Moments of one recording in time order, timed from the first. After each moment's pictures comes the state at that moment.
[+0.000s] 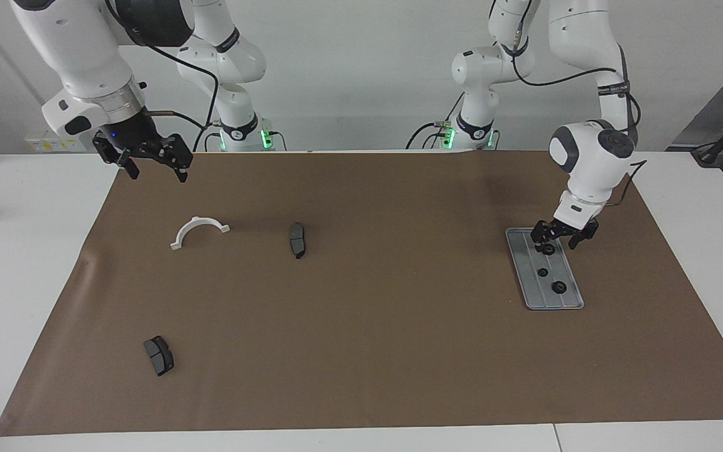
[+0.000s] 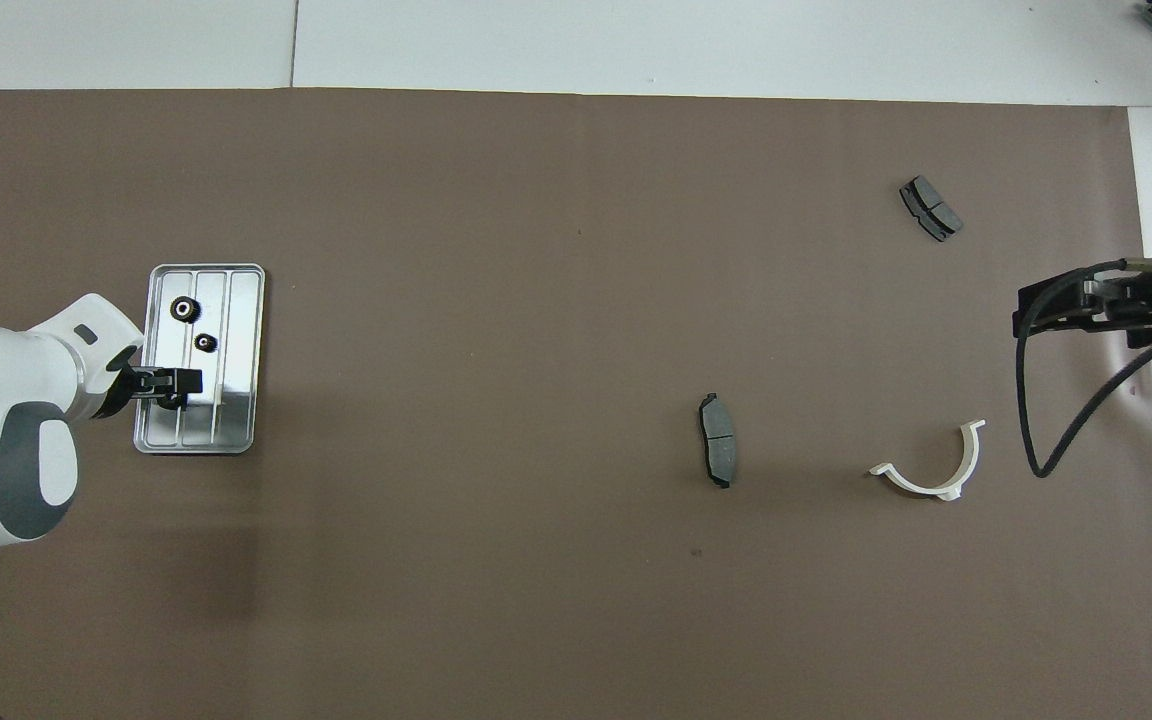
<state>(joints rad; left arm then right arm) 0.12 0.09 -0.03 -2.30 0.02 2.51 0.09 0.02 0.00 -0.01 -1.60 -0.01 1.57 0.12</state>
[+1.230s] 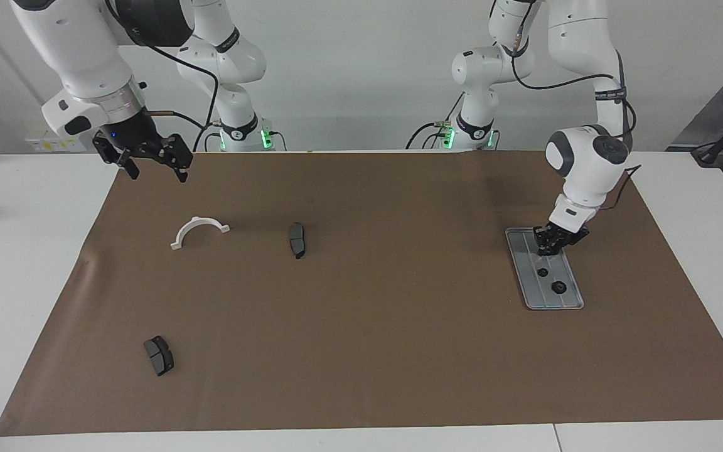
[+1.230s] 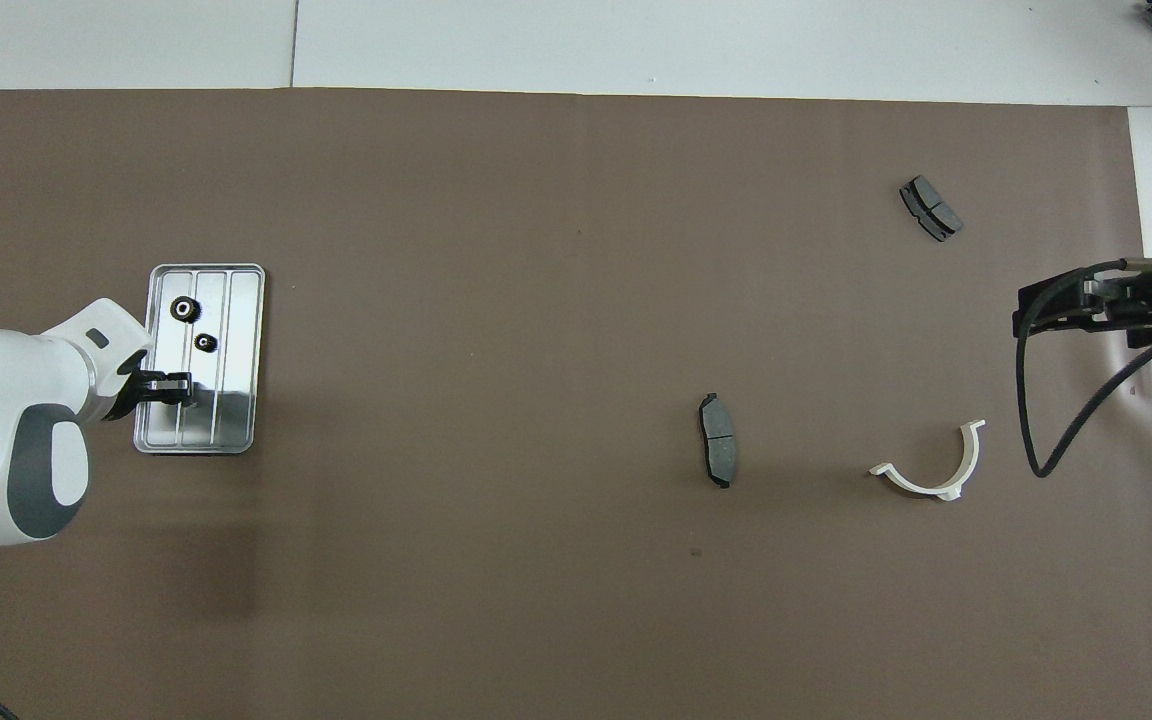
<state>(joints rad) 0.12 0.11 -0.04 -2.29 0.02 2.51 0.09 0.02 0.00 -0.01 -1.60 -0.01 1.57 0.12</state>
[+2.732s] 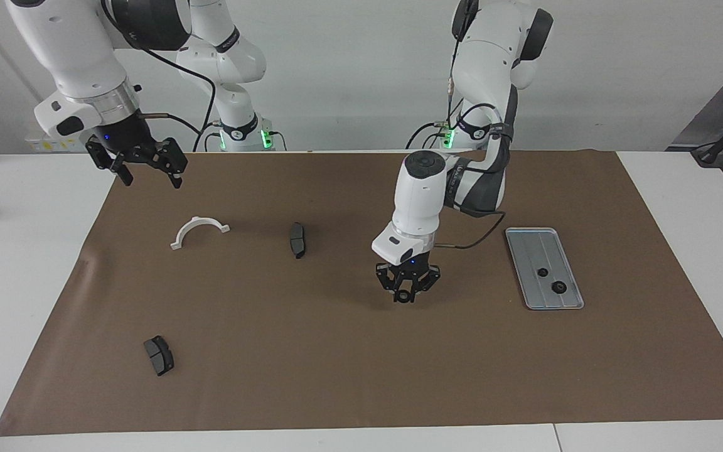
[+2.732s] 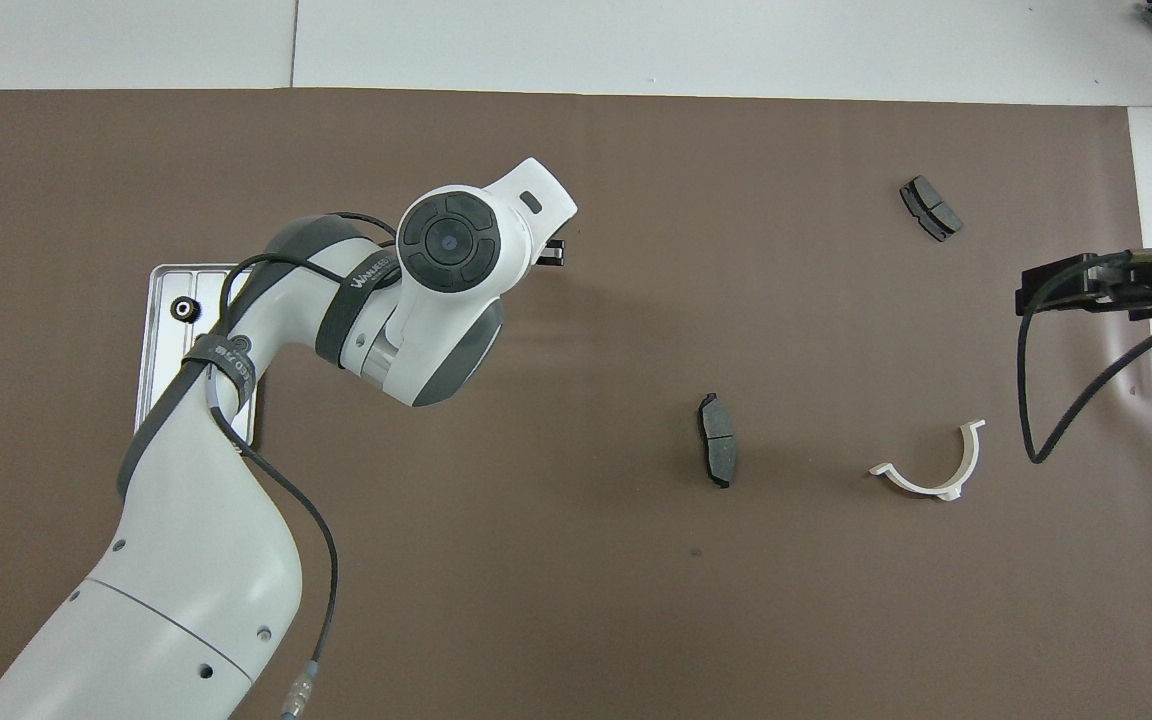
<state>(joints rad) -0.49 0.57 -0.06 -1.52 0.17 2.40 -0.52 0.02 0.00 -0.01 -1.62 -0.01 1.68 0.03</state>
